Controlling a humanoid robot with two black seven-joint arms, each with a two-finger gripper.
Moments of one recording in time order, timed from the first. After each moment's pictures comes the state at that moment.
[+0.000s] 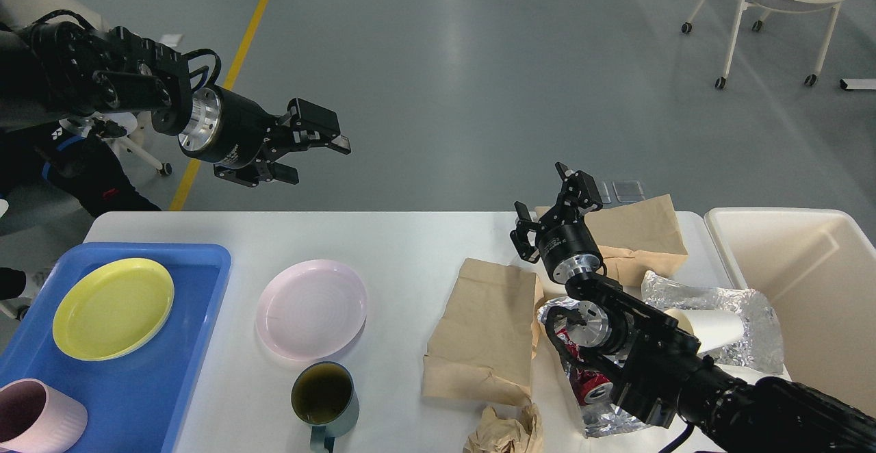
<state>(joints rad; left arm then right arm) -1.99 0.17 1.51 -1.15 -0.32 -0.59 -0.52 0.66 0.05 0.56 0.54 0.00 0.09 0.57</state>
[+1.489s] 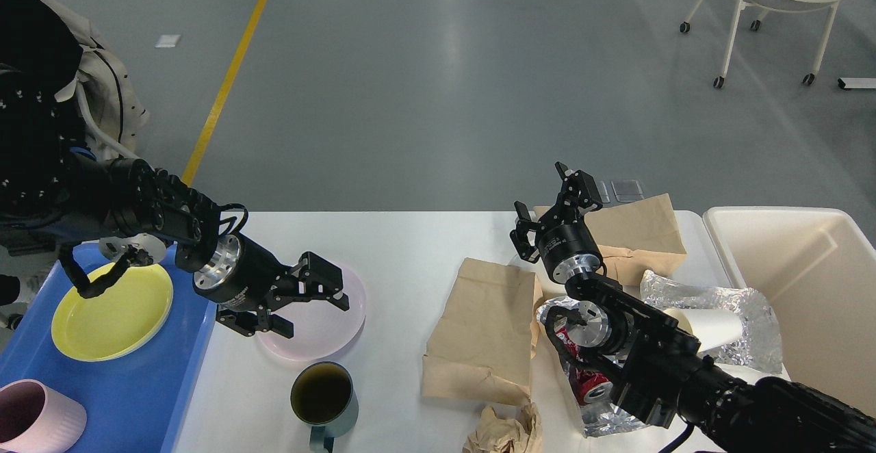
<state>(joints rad) -1.76 0.12 1.50 -1.29 -0.24 -0.58 -0.52 0.66 0.05 0.56 0.54 0.00 0.09 0.57</state>
